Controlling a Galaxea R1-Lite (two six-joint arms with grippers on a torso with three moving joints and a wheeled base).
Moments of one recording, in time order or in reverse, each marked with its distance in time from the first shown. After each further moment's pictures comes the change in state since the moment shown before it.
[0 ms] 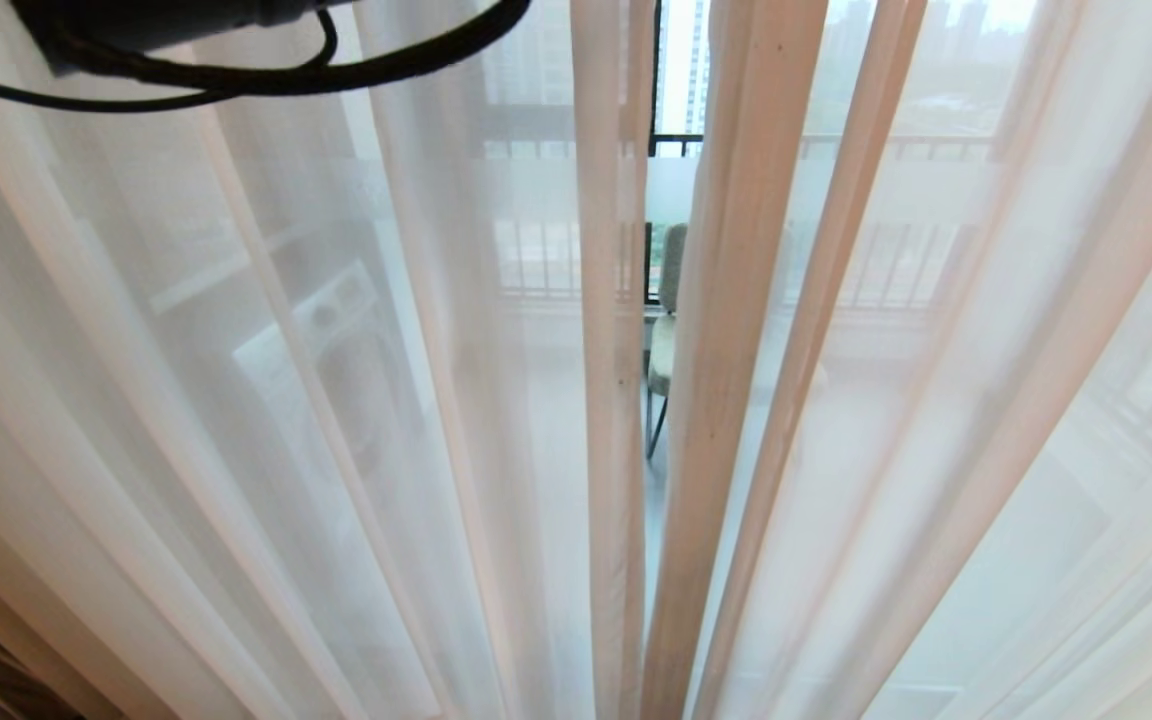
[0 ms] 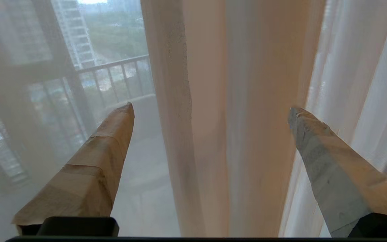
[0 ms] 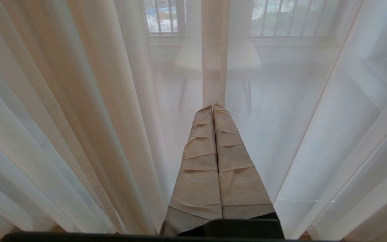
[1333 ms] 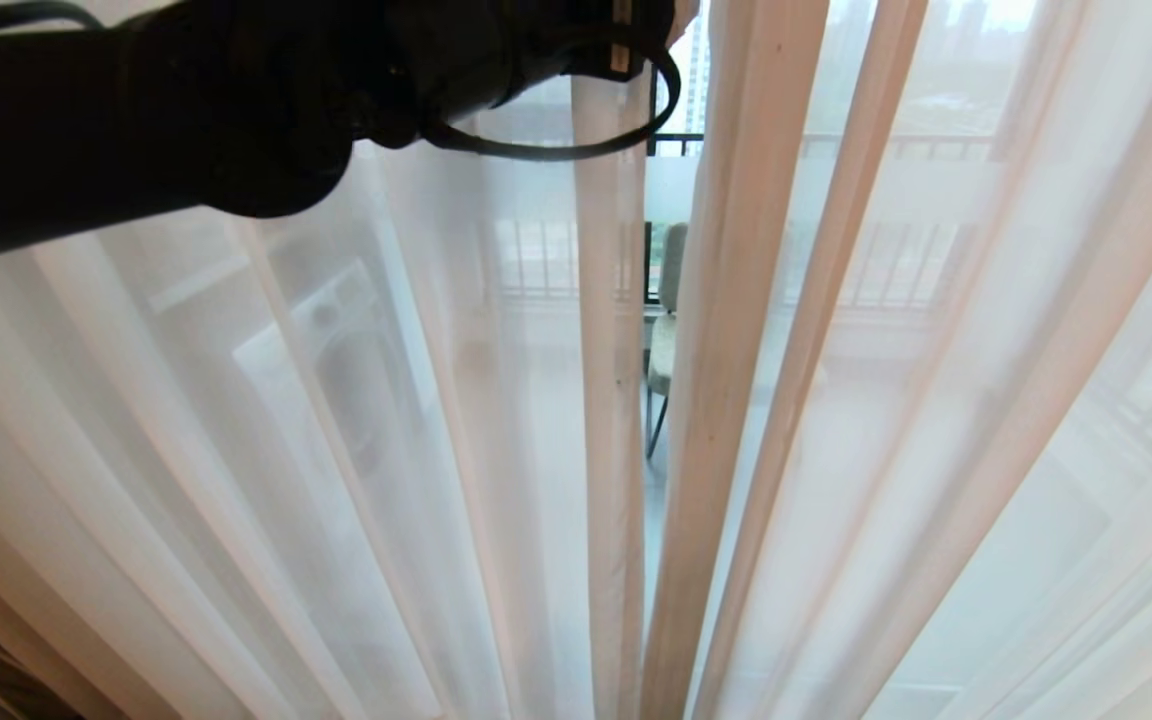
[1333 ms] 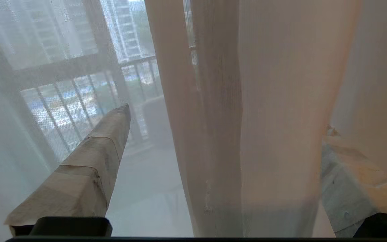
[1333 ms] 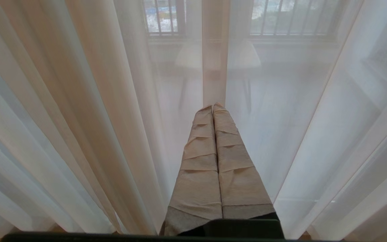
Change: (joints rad) left arm 0.003 0.297 -0.250 -0.044 0.170 0.086; right arm 0.000 0.000 0.000 0.000 0.000 0.000
